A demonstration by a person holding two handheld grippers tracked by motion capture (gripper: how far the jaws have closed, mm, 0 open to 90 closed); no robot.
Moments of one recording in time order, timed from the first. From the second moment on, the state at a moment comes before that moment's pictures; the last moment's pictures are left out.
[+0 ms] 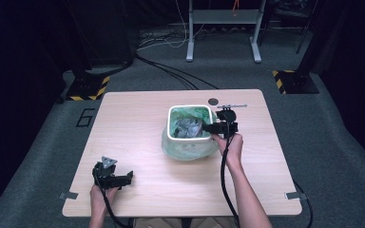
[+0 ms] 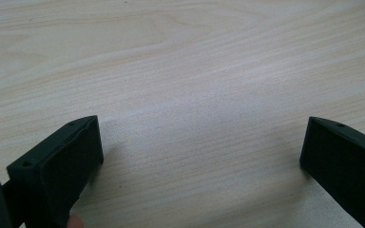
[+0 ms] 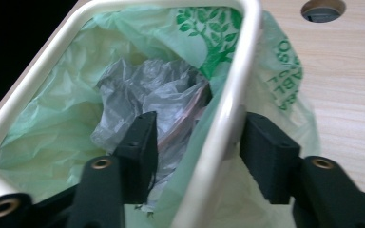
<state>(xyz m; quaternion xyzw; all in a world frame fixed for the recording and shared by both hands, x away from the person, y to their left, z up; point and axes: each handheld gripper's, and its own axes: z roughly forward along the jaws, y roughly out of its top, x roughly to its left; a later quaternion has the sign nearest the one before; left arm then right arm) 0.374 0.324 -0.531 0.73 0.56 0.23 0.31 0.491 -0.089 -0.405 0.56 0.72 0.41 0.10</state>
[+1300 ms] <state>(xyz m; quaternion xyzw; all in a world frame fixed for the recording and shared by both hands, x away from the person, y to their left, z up) 0.409 0.292 -0.450 0.77 0.52 0.15 0.35 0.451 -0.113 -0.401 0.46 0.78 0.39 0.13</state>
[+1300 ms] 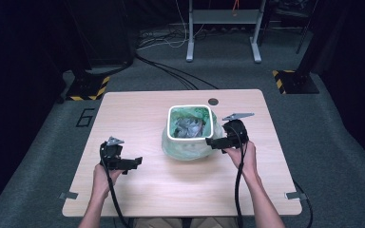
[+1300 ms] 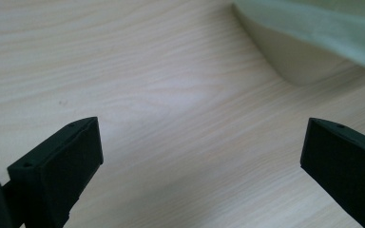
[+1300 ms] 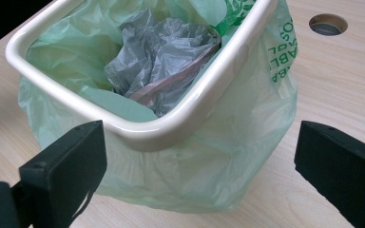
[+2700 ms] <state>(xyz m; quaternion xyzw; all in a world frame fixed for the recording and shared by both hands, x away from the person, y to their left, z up) 0.525 0.190 -0.400 0.79 0.47 0.07 0.39 0.519 -0.102 -0.399 0.49 0.78 0.38 0.08</state>
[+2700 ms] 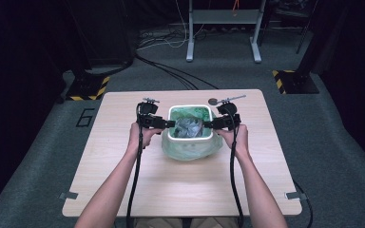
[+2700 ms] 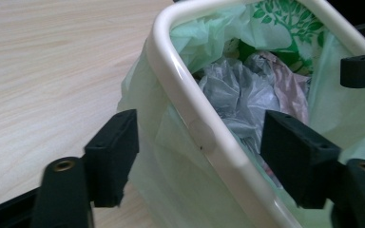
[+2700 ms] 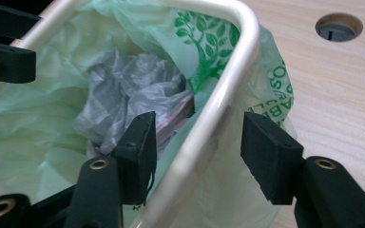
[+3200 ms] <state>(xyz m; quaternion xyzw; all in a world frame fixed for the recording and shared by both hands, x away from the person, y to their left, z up) 0.523 0.170 -0.408 0.80 0.46 0.12 0.36 0.518 -0.095 -0.406 0.49 0.78 0.37 0.10</state>
